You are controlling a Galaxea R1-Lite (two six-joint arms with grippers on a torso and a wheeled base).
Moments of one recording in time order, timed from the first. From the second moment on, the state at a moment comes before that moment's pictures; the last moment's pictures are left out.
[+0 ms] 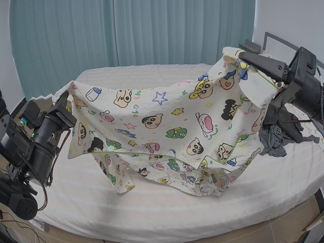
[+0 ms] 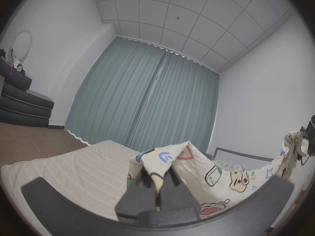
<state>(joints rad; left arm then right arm) -0.44 1.56 -0.35 -1.55 0.44 -0.21 0.59 1.34 -0.86 -0.71 0.34 0.77</state>
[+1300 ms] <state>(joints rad) -0.44 1.58 -0.20 -1.55 0.44 -0.25 0.50 1.38 -0.73 -0.76 0.34 0.76</state>
